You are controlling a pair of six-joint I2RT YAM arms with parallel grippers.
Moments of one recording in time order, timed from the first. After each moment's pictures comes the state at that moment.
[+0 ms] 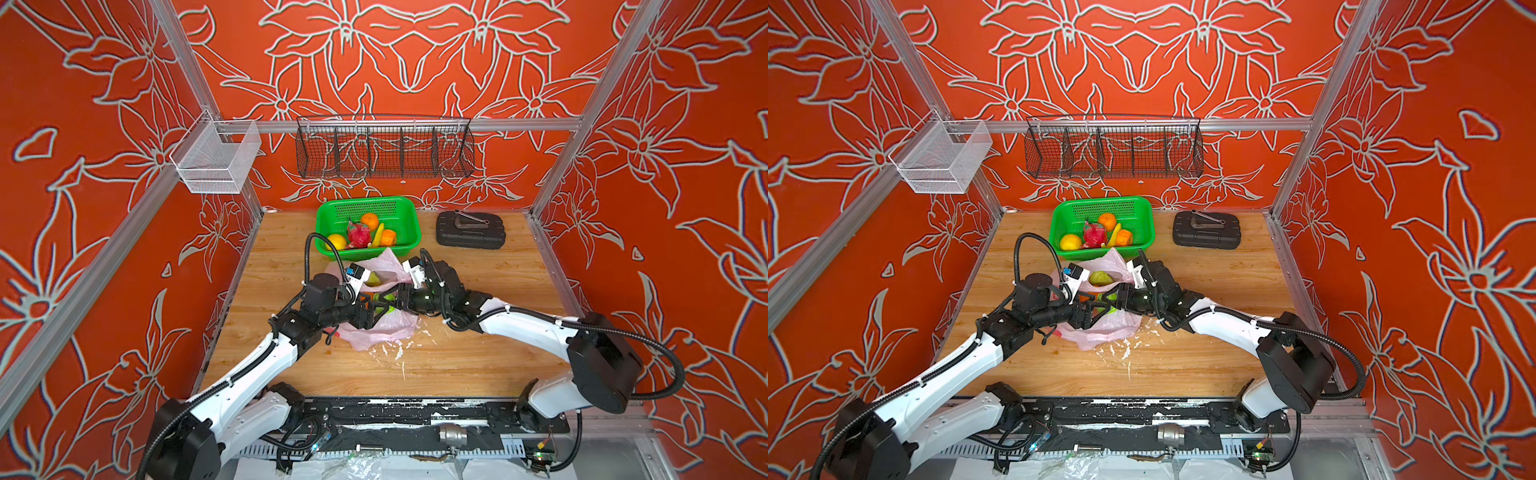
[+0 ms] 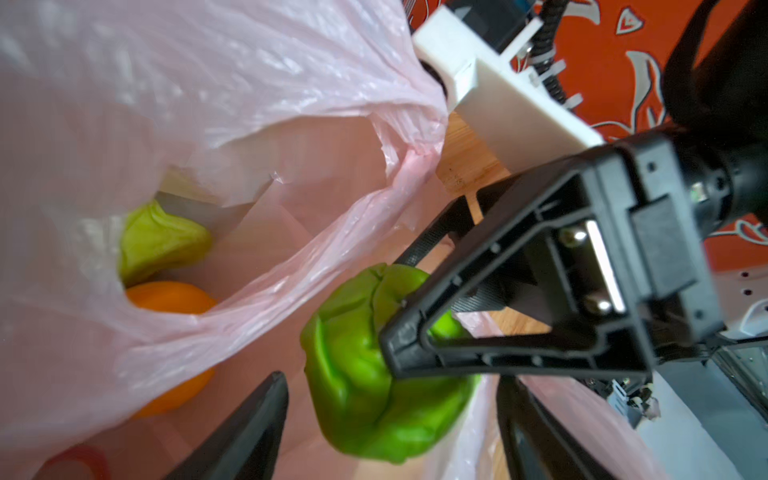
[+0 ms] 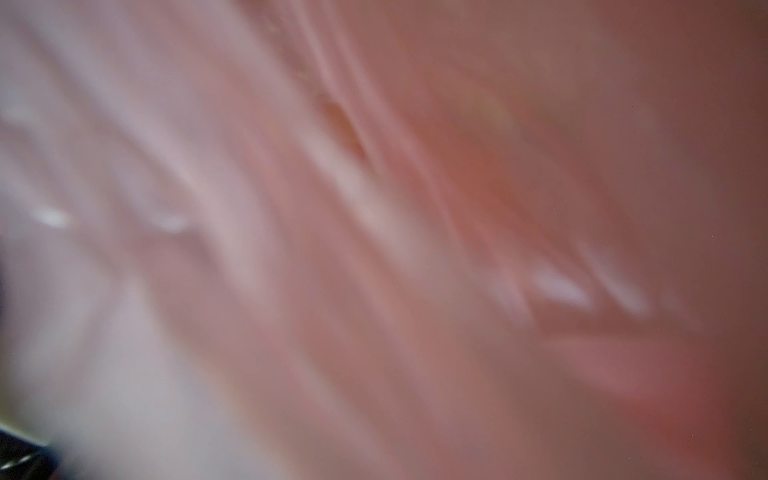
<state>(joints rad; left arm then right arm) -0.45 1.01 0.62 -0.15 0.47 -0.24 0.78 1.49 0.88 0.13 -0.43 0.99</state>
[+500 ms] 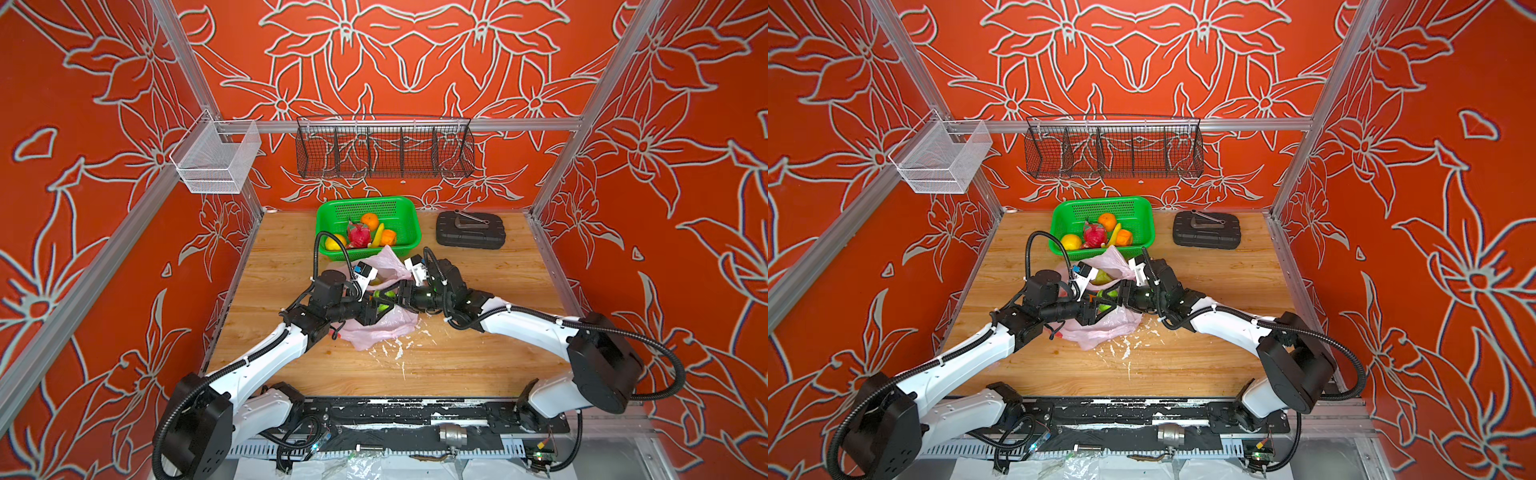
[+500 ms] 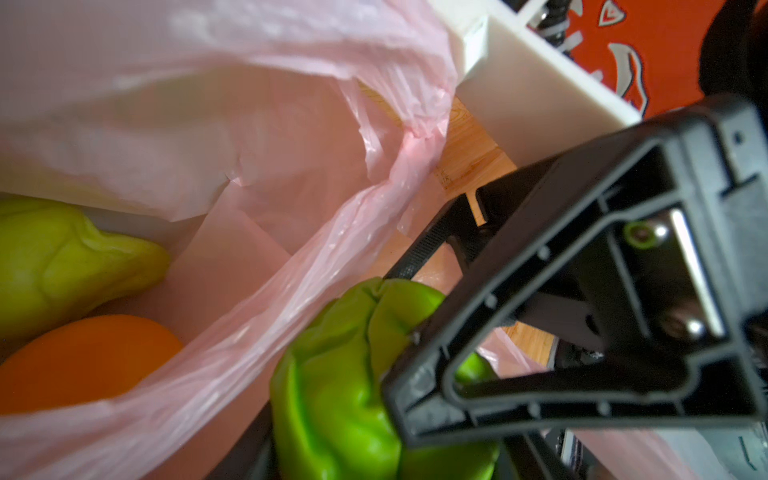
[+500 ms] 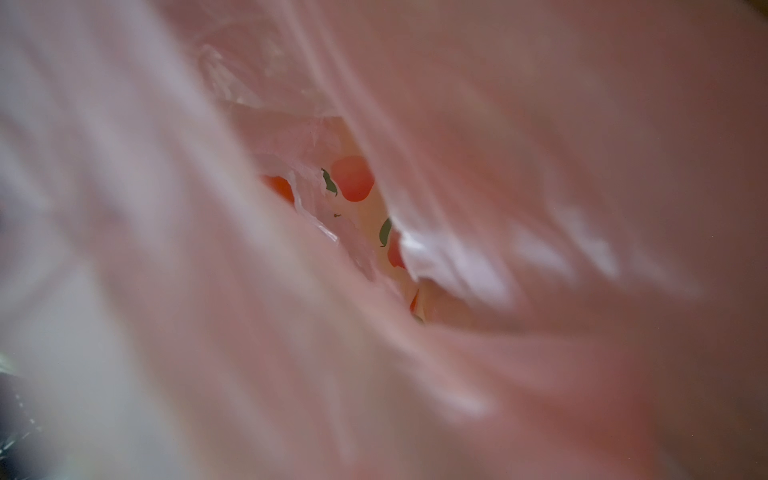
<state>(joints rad) -0.45 1.11 0.62 -0.04 0.53 -0.24 0.76 1.48 0.87 0.15 -0.45 1.02</state>
